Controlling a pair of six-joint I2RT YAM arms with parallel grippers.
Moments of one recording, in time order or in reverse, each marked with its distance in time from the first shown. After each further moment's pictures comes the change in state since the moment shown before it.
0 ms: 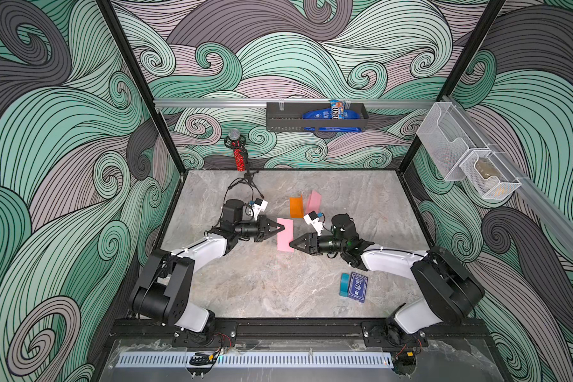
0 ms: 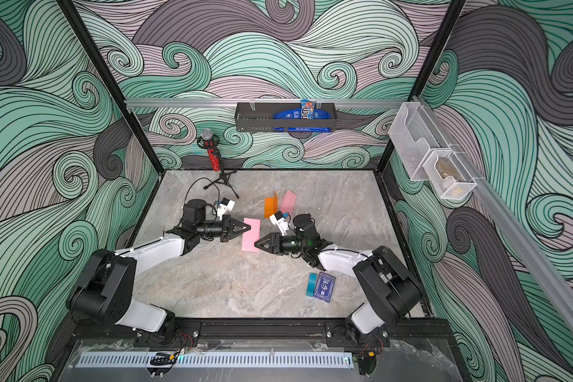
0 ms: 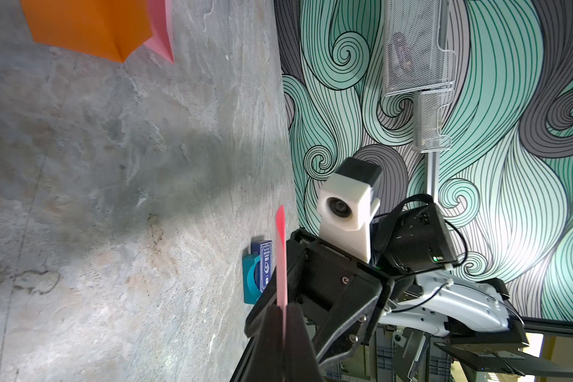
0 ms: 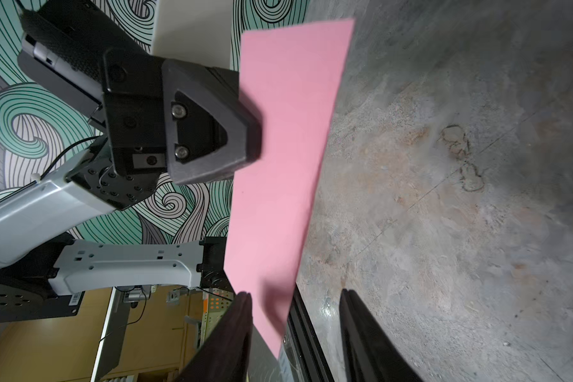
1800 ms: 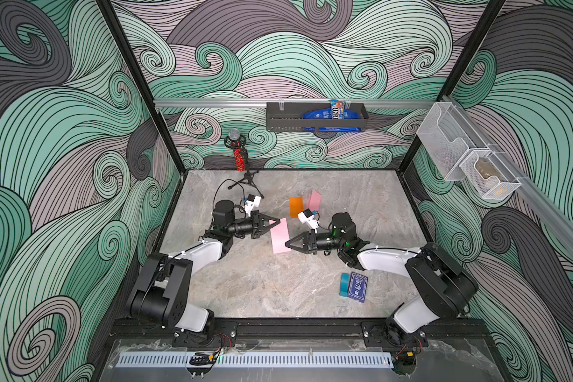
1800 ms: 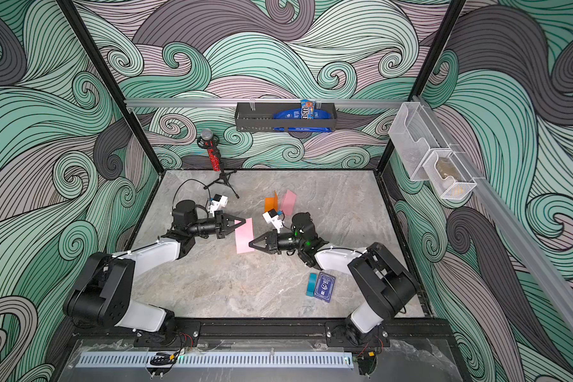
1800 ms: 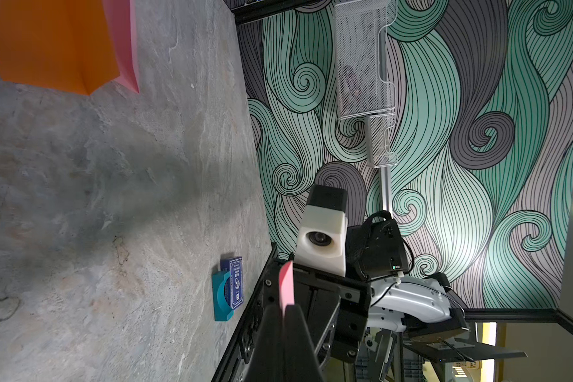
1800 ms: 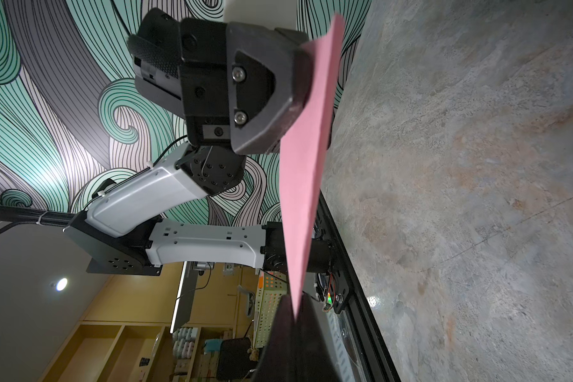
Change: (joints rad) left arm 0.065 -0.024 -0.076 0.280 0.051 -0.195; right arm 0.035 0.041 0.019 0.221 -0.138 0.211
